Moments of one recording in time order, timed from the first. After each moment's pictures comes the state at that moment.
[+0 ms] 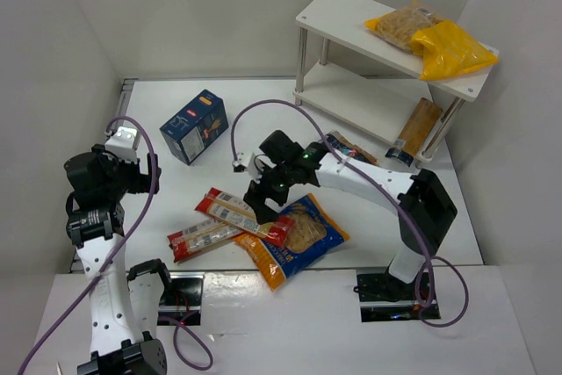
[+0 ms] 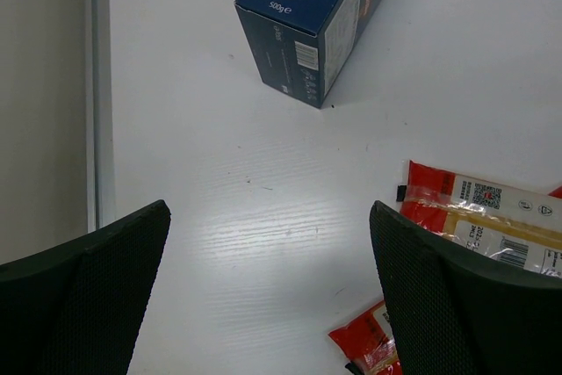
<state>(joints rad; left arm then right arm) 0.39 0.68 0.83 -0.61 0.39 0.31 0.88 1.68 1.30 -0.63 -0.48 -0.25</state>
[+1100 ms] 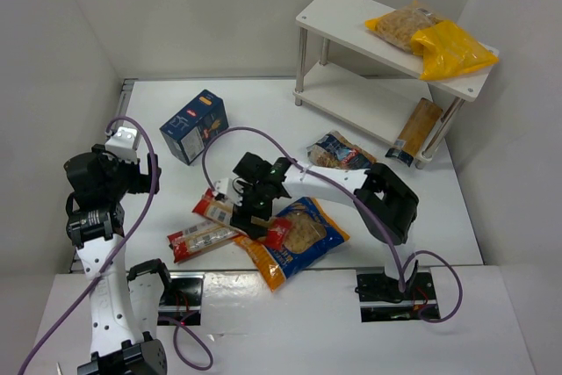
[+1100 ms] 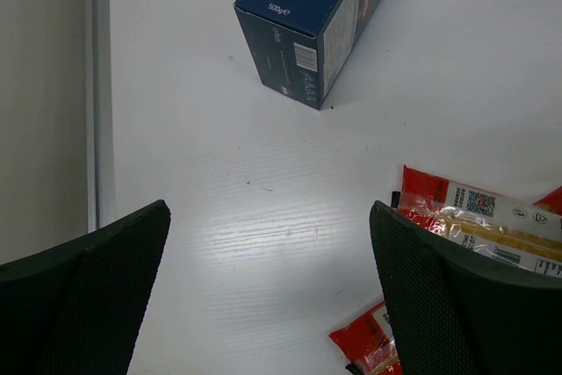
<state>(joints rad) 0.39 0.68 0.83 -0.61 0.39 0.31 1.01 1.92 1.38 -0.61 -0.39 -0.38</state>
